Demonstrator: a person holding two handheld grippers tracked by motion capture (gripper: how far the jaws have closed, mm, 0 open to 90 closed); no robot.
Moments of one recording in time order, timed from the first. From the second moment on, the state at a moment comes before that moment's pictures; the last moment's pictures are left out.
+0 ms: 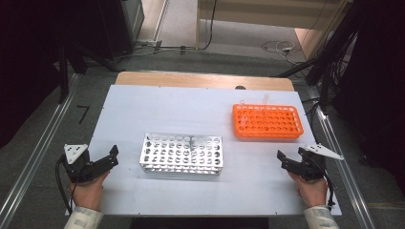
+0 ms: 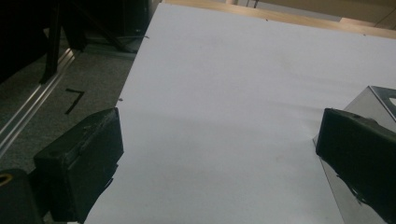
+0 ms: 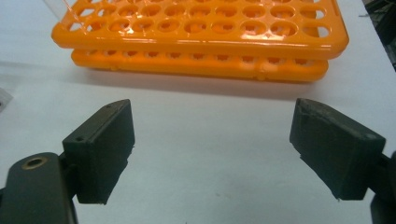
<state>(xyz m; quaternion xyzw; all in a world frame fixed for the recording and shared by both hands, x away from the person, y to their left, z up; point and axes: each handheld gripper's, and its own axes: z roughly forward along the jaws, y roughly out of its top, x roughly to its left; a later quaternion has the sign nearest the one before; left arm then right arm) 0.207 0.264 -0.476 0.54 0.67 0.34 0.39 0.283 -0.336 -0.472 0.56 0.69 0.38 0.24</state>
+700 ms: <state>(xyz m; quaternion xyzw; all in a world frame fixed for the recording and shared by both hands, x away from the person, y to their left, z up) 0.209 0.261 -0.477 0.54 0.66 0.33 0.39 0.284 -0.323 -0.467 0.54 0.70 0.40 0.24</state>
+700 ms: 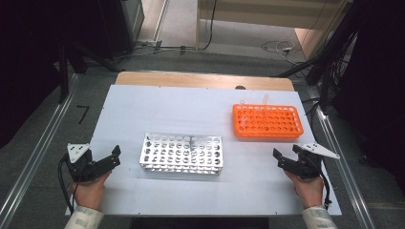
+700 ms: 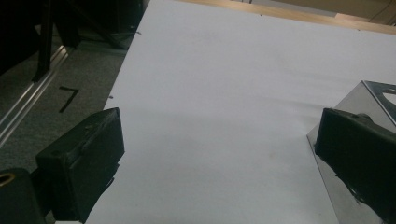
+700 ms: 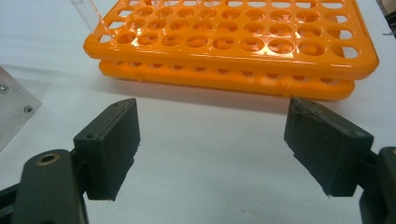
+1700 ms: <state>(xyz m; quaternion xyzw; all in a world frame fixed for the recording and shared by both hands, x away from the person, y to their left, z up) 0.210 0.260 -0.477 0.55 0.66 0.32 0.40 0.332 -0.252 -0.465 0.47 0.74 0.41 0.24</state>
